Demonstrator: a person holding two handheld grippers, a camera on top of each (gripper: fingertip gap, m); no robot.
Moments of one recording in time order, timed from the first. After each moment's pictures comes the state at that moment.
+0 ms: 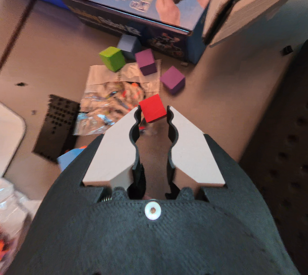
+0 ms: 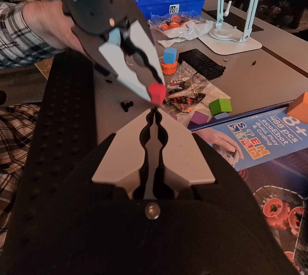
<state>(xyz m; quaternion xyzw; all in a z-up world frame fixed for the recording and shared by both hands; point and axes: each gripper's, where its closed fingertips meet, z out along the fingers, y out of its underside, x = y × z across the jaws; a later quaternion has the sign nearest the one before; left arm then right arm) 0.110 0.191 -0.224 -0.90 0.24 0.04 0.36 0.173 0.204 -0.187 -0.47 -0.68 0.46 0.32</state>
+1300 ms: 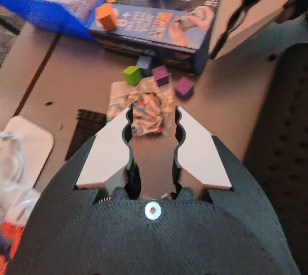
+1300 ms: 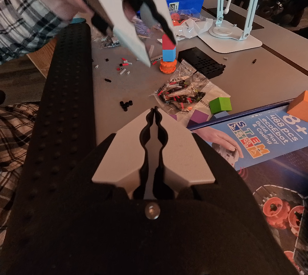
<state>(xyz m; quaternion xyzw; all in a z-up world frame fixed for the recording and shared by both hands) 0.093 0.194 -0.182 -0.88 0.28 0.02 0.39 0.172 0.205 -0.189 -0.48 -0.68 0.46 0.32</state>
